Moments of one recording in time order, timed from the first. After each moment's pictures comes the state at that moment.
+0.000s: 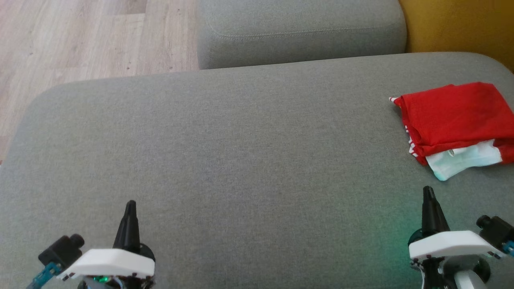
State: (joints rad) left arm 0.08 0.04 -0.08 0.20 -0.79 -0.03 -0.15; right arm -0.03 -0.05 -0.03 0.40 0.66 0.13 -0.13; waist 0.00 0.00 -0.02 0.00
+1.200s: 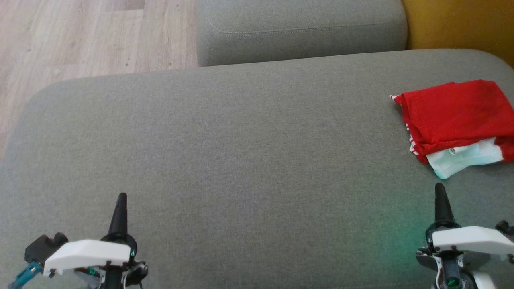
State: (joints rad) left arm 0.03 0.05 -0.03 0.23 -1.13 -0.07 -0.05; right arm -0.03 -0.05 -0.07 0.36 1.05 0.13 -0.03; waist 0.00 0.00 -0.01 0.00
